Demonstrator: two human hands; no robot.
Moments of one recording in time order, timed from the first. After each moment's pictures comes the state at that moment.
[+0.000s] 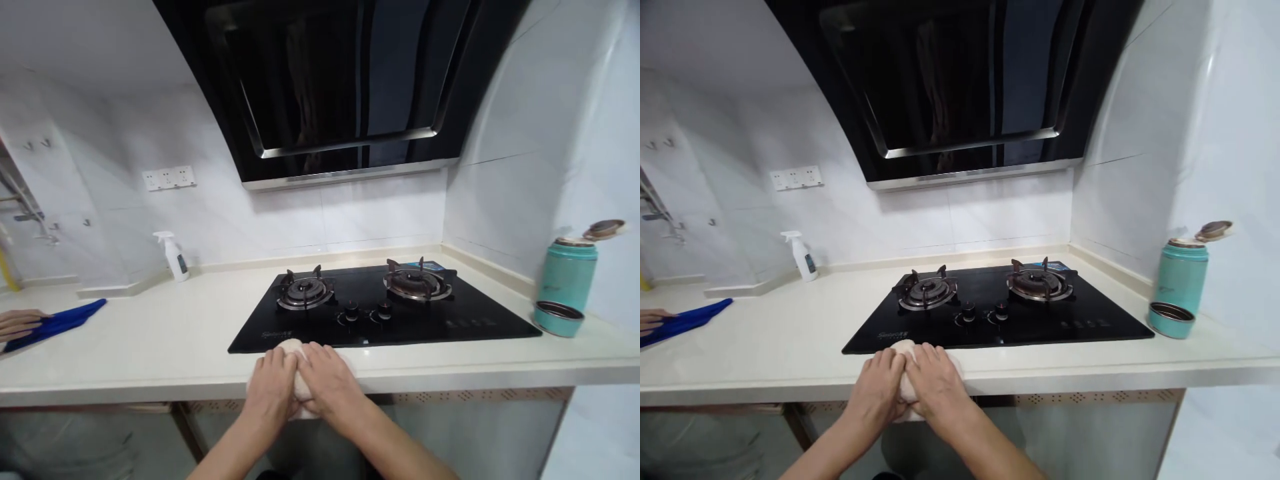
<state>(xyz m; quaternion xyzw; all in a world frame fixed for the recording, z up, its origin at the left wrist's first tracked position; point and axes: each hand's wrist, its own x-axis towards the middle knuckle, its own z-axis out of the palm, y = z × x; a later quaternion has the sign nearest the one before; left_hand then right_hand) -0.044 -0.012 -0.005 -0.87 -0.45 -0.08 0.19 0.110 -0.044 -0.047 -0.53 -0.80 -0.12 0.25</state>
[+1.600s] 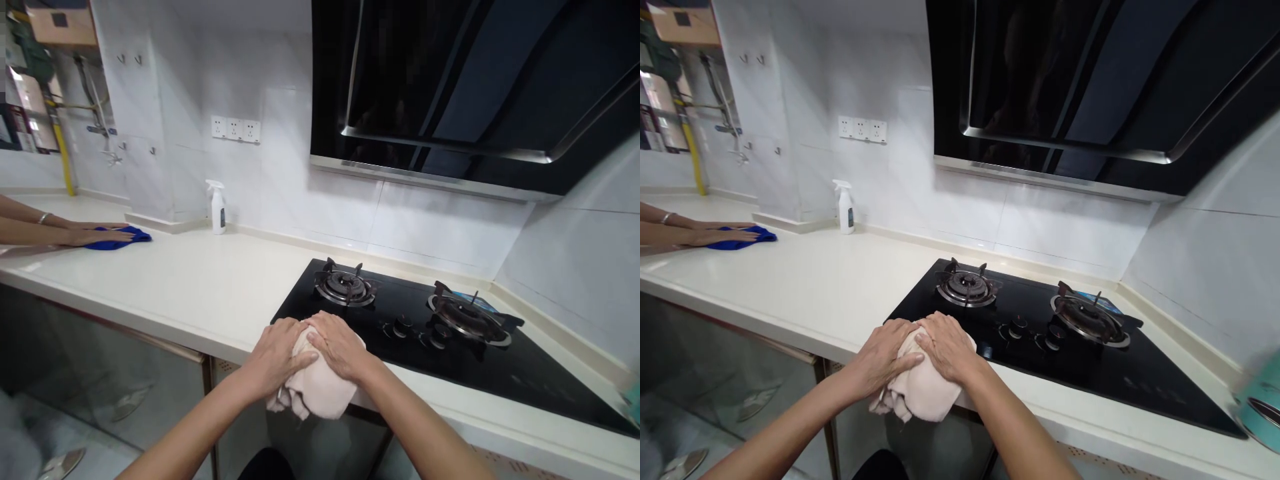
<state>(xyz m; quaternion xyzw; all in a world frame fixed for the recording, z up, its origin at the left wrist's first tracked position) -0.136 0.048 0.000 -0.89 -0.38 -0.25 -0.06 0.070 0.039 -0.001 -0.48 -0.85 0.00 0.21</state>
